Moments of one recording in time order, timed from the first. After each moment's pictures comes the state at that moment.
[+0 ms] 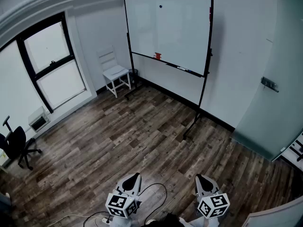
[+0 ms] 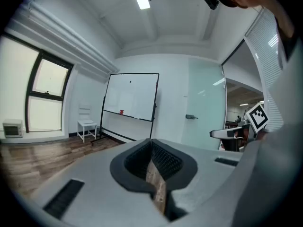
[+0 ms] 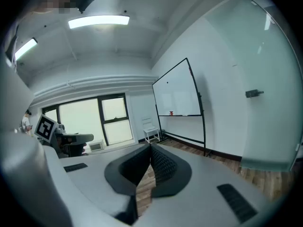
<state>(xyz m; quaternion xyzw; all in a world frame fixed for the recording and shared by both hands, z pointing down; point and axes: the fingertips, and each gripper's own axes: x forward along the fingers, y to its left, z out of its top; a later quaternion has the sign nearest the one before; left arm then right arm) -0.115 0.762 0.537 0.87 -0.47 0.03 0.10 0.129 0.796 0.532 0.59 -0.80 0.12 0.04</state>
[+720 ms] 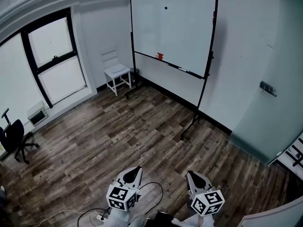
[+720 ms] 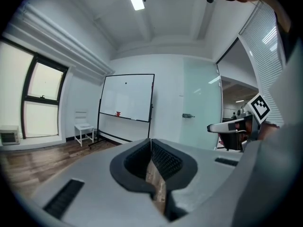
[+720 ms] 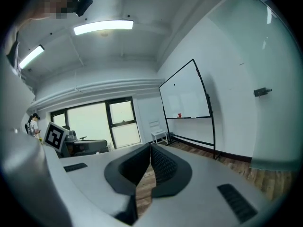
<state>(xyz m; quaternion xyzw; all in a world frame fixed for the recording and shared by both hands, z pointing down) -0.106 0.761 0.535 0.89 -0.45 0.04 0.07 0.094 0.806 0.512 0.56 -0.82 0.11 0.02</state>
